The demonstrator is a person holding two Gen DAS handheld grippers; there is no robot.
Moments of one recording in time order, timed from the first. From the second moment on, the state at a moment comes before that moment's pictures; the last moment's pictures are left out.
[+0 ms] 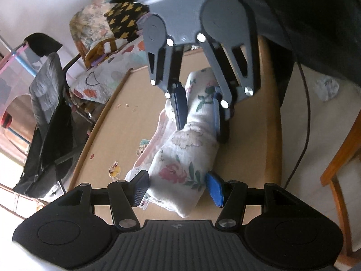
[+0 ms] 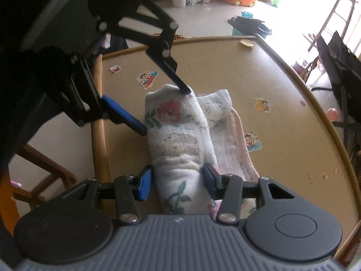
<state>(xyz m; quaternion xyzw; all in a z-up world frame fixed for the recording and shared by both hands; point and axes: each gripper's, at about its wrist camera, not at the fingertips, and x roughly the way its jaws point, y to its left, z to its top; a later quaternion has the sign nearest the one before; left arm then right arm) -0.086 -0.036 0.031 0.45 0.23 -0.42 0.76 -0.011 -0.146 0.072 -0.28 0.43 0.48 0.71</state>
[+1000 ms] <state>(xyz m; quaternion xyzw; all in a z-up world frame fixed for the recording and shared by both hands) -0.037 -0.033 0.025 0.40 0.33 -0.47 0.71 -0.081 -0.170 0.091 -0.43 0.31 0.41 0.74</state>
